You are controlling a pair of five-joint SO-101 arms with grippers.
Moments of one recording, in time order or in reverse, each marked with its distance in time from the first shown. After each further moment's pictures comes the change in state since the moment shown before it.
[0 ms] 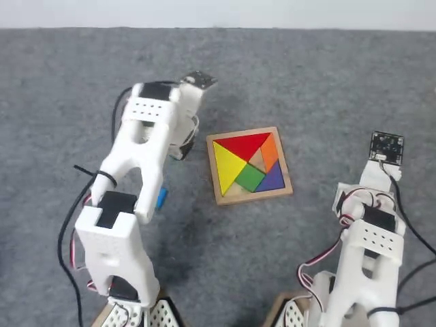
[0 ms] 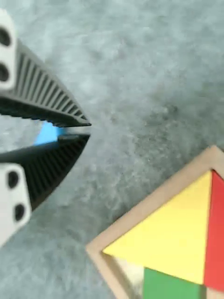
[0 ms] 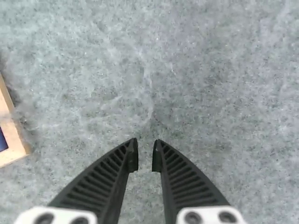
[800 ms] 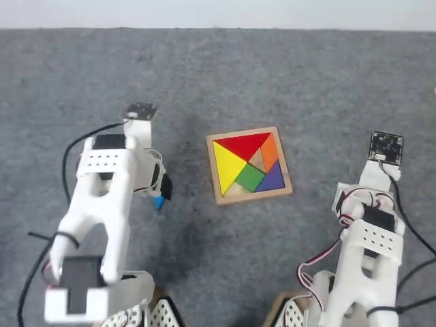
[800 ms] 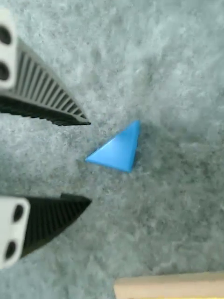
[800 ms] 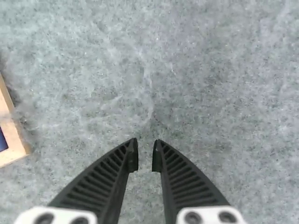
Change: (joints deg) left arm -10.5 -32.0 43.2 -14.2 10.5; right arm 0.0 0.0 0.0 0.0 0.0
